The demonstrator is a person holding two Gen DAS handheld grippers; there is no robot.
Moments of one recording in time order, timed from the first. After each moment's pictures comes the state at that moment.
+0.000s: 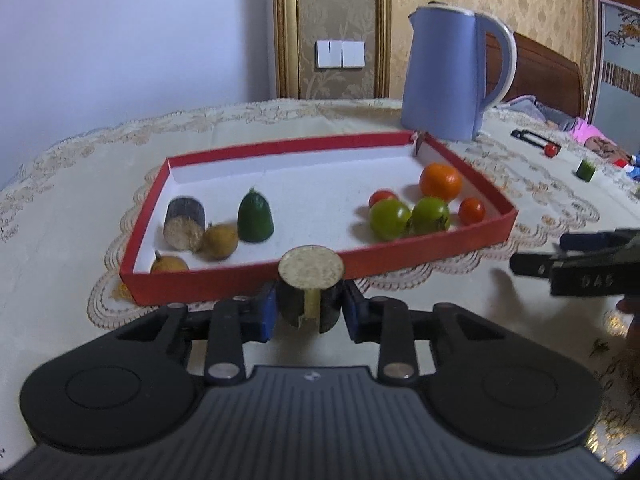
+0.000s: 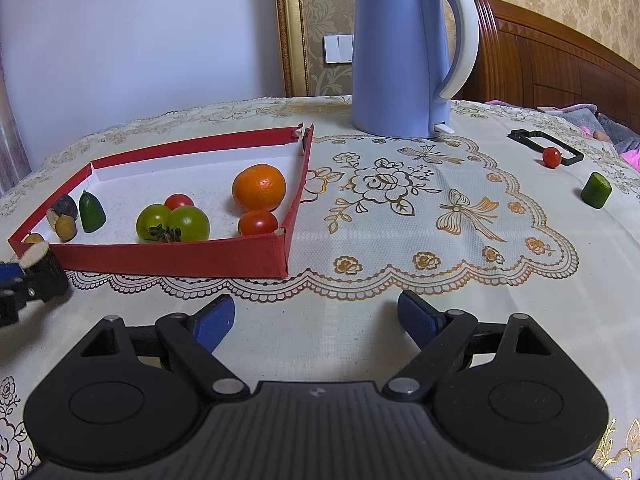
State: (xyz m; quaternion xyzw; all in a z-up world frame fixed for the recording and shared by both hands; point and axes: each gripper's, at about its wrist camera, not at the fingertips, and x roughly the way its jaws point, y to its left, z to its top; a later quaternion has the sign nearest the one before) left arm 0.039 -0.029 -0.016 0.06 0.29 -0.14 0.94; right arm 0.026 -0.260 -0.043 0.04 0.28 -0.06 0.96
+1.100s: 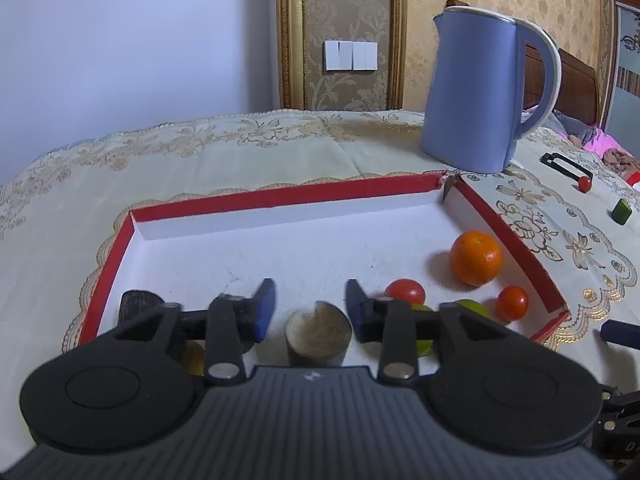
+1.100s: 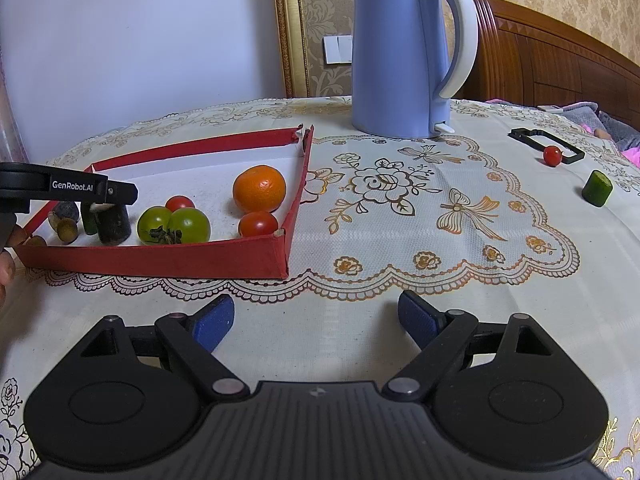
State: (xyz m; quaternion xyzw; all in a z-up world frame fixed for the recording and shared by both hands) left arm 0.131 -0.063 -0.006 0.05 0.30 -0.13 0.94; right arm 0.026 -0.259 -0.042 0.04 0.28 -0.06 0.96
